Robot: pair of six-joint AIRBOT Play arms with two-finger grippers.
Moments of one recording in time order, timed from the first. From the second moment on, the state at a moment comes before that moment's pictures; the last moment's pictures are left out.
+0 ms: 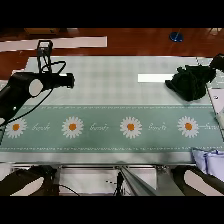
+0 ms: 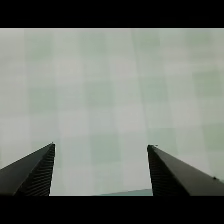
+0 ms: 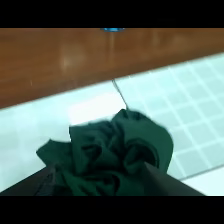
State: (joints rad) left arm -0.27 -1.16 0.99 1.68 -0.66 -1.80; right arm -0.31 -1.16 1.04 -1.66 0.37 1.73
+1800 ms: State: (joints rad) left arm -0.27 -1.10 1.30 1.68 -0.82 -1.79; right arm -0.28 -1.08 1.32 -1.48 0.62 1.49
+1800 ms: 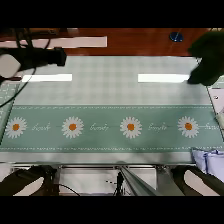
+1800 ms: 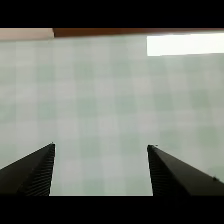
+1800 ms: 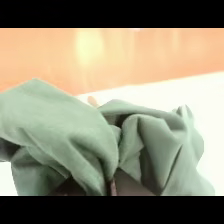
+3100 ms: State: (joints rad) left arm -0.27 -0.77 1.31 1.56 -1.27 -1.71; right arm 0.62 -1.44 1.36 -1.24 1.25 1.30
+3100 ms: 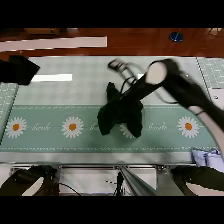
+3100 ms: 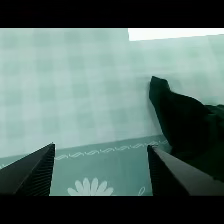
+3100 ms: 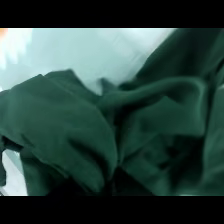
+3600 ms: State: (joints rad) left arm -0.27 -0.79 0.93 1.46 -1.26 -1.54; right arm 0.49 -1.28 1.38 -1.61 1.26 1.42
